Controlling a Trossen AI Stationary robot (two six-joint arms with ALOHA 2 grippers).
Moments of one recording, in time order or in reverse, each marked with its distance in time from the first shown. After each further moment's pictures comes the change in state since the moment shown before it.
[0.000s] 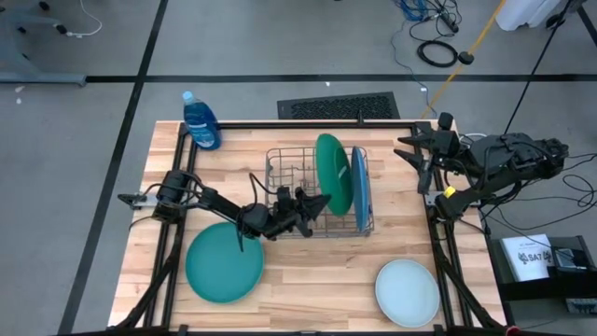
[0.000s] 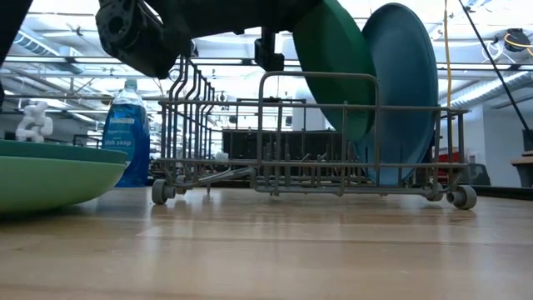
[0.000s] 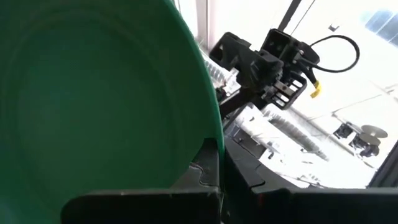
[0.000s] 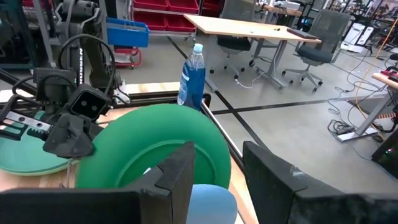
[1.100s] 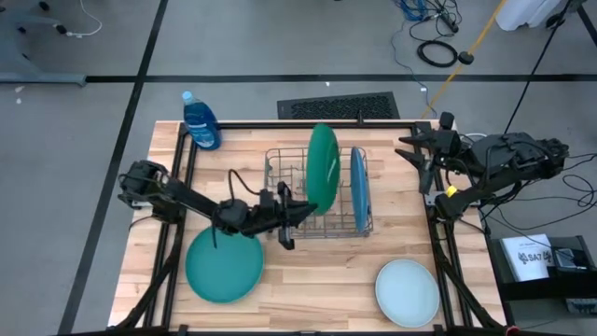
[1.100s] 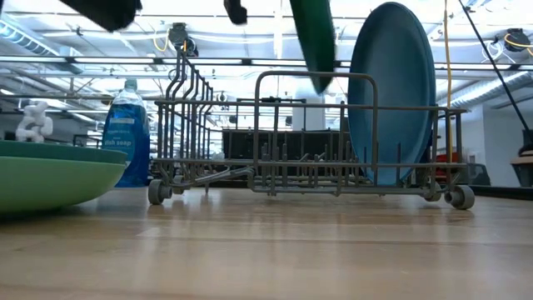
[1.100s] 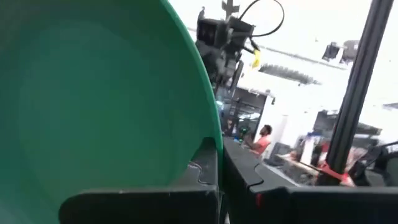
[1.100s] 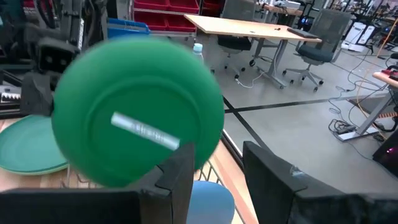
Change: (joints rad) left arm -0.050 -0.295 -0.149 -0.221 0.126 0.324; right arm 0.000 -0.008 0.000 -0.010 -0.004 0.003
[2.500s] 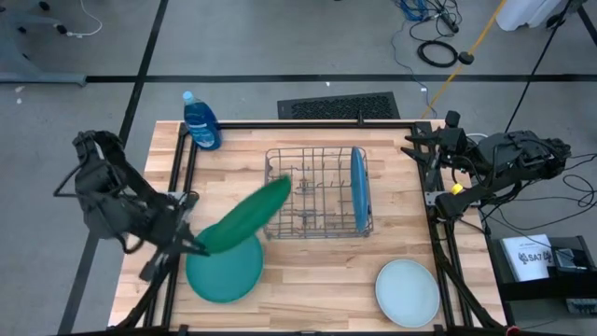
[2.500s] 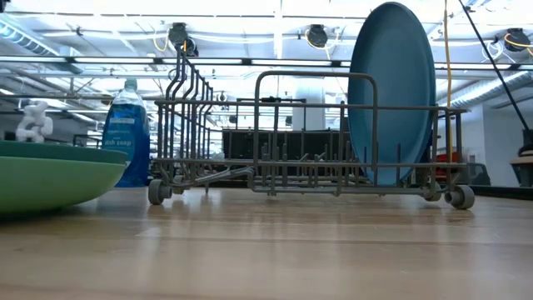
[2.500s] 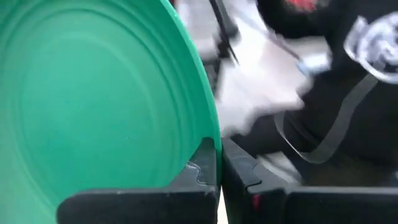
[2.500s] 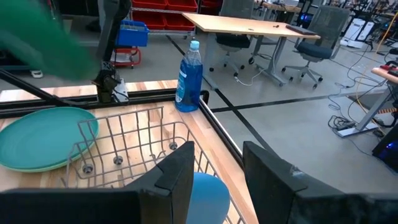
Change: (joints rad) left arm -0.578 -0.649 0.626 -2.127 -0.010 -0.057; right arm 0.000 -0.031 0.000 -0.046 0.003 0.019
